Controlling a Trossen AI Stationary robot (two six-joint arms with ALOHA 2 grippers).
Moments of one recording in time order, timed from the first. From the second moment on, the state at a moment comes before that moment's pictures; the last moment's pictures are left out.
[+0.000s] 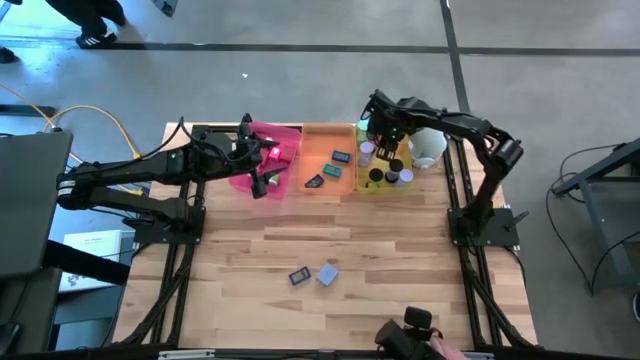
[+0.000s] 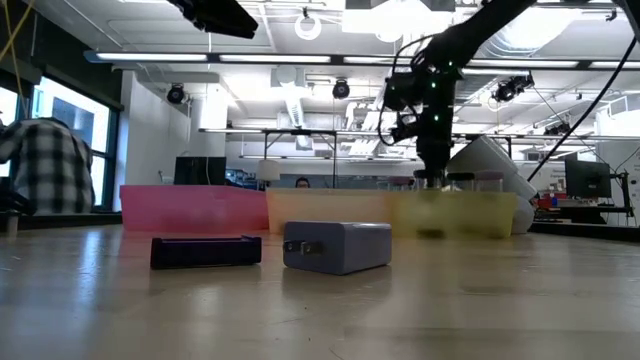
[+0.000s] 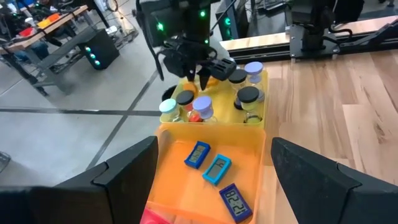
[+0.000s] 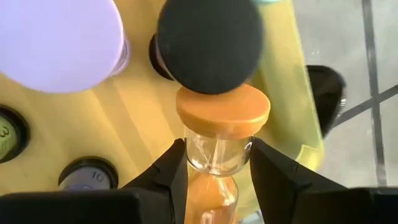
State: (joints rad) left arm 0.17 0.95 0.97 -0.31 -0.26 0.23; right arm -0.74 1.77 1.34 -0.88 0.21 -0.37
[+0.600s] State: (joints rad) left arm 0.17 0.95 0.97 -0.31 -0.26 0.23; right arm -0.71 1.63 1.34 -0.88 0.25 -0.34
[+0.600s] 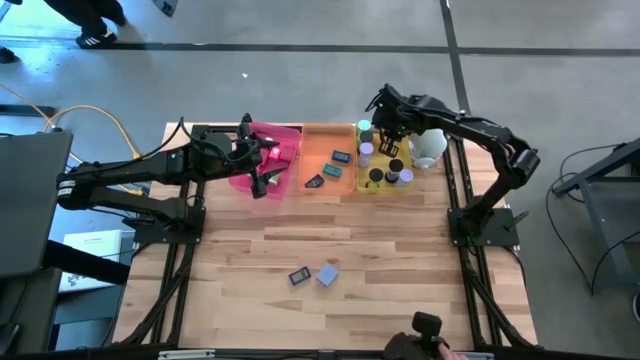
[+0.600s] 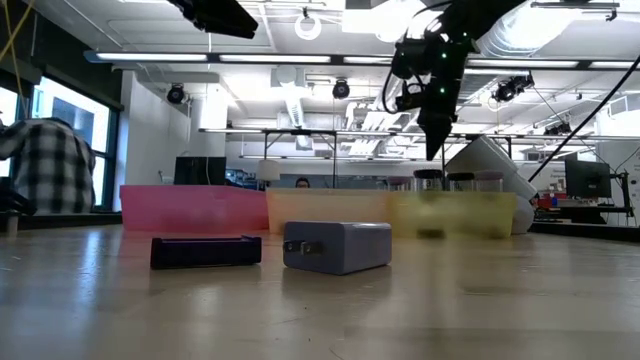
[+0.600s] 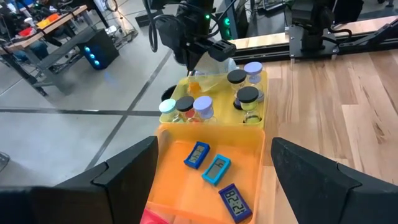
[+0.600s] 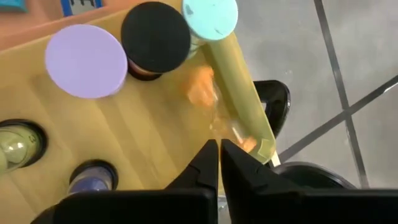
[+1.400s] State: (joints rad) left arm 0.17 0.95 0.97 -0.31 -0.21 0.21; right arm -0.74 1.63 1.34 -0.86 0.16 -0.52
